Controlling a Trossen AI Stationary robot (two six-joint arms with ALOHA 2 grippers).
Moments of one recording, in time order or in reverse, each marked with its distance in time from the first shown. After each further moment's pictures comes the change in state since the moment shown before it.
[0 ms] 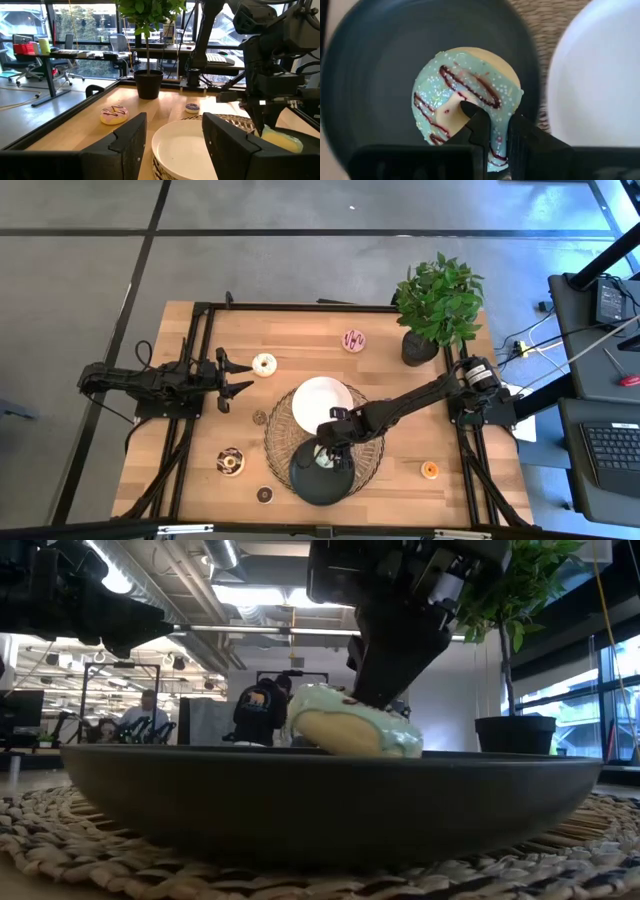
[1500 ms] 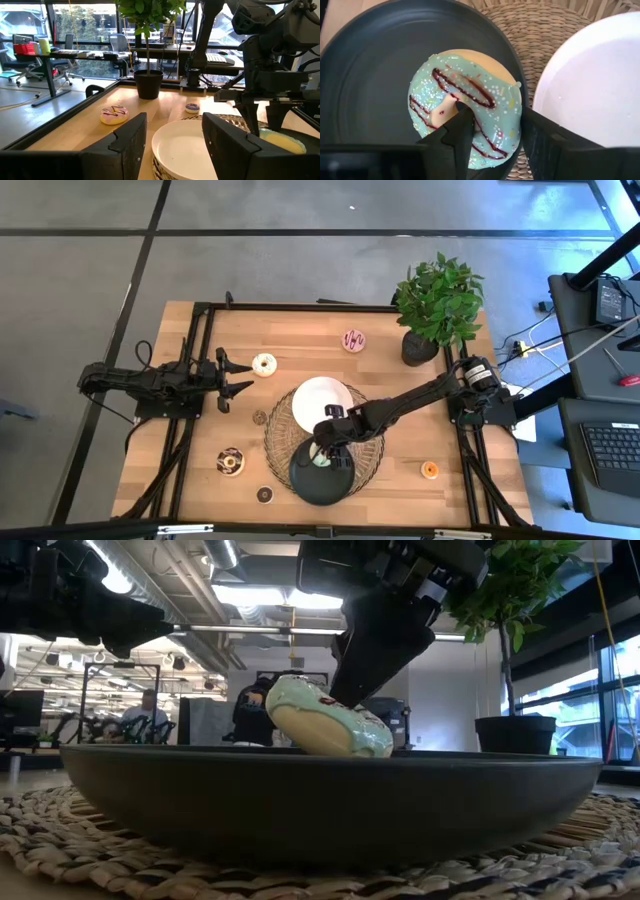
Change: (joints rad) left arm 0.000 0.000 0.000 0.000 0.000 0.000; right arm -0.005 0.003 -0.001 0.060 0.049 -0.084
